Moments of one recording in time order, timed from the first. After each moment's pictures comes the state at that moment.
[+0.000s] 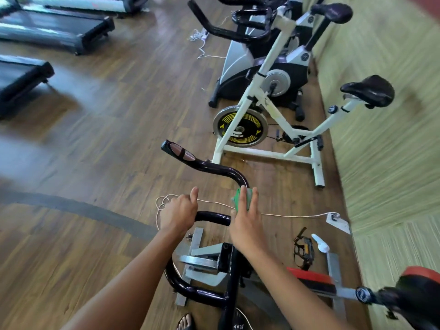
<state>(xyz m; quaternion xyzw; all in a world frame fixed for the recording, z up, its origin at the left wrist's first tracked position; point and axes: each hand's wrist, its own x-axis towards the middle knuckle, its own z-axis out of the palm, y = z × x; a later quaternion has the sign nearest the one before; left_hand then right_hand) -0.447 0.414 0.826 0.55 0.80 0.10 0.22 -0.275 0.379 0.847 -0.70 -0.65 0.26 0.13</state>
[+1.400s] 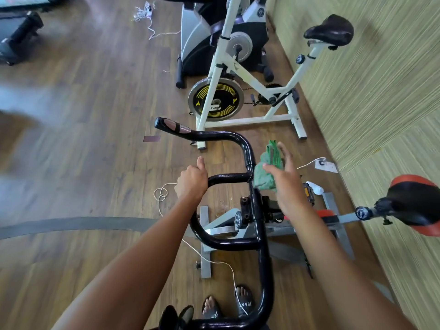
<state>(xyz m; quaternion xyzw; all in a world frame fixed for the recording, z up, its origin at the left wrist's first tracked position) -0.451 0.409 0.841 0.54 0.77 0.12 0.31 -0.257 0.335 0.894 -0.61 -0.25 0.53 0.53</state>
